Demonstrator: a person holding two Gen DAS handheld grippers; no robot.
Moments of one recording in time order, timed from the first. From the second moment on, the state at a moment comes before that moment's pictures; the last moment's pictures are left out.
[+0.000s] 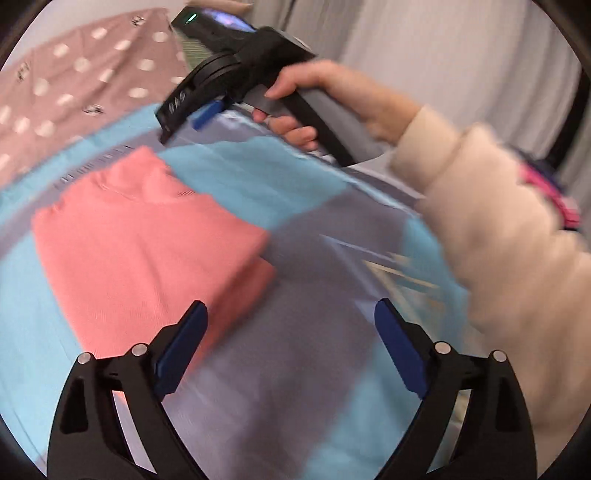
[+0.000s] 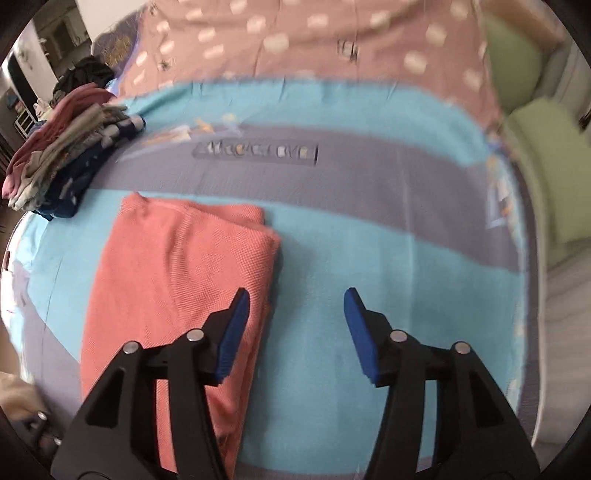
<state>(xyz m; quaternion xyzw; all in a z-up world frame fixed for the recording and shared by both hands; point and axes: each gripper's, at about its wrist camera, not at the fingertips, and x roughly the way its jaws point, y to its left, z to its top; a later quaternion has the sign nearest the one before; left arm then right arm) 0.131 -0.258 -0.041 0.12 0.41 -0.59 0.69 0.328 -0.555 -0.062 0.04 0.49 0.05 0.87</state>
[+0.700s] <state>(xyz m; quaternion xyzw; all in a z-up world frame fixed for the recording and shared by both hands) 0.294 -0.179 -0.145 -0.21 0.63 -0.44 0.60 0.174 -0.489 -0.116 0.02 0.41 0.07 0.91</state>
